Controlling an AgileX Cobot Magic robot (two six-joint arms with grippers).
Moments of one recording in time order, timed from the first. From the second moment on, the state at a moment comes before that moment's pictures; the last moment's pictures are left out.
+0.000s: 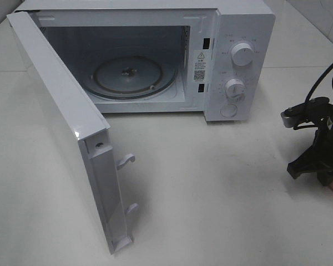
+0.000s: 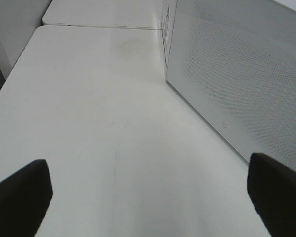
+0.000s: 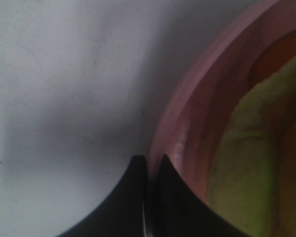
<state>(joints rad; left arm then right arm) 0.05 0.00 -0.50 -0.12 1.04 0.04 0.11 1.82 -0.83 -0.35 0.57 0.14</state>
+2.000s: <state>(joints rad) 0.05 0.00 -0.50 -0.12 1.04 0.04 0.48 1.50 -0.83 -0.45 0.93 0.26</state>
